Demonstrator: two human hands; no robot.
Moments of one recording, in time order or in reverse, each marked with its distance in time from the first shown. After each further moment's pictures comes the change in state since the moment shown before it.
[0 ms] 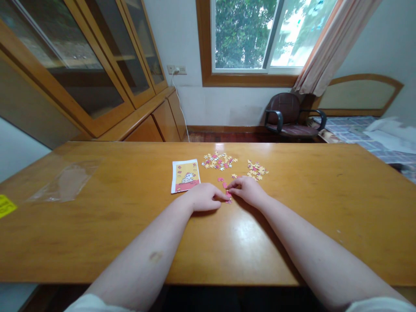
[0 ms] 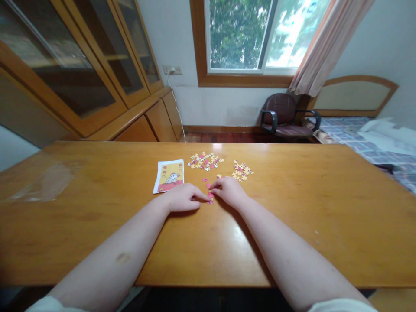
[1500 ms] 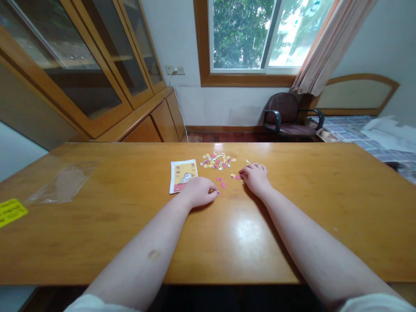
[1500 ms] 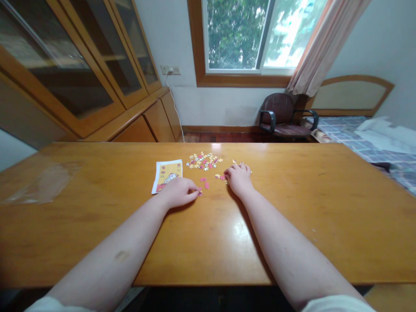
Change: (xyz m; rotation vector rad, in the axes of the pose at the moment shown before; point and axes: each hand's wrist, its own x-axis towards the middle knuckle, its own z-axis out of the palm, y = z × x) left_hand 0.004 -0.013 0.000 0.139 0.253 -0.092; right_hand 0.020 0.046 -0.013 -0.509 0.258 0.094
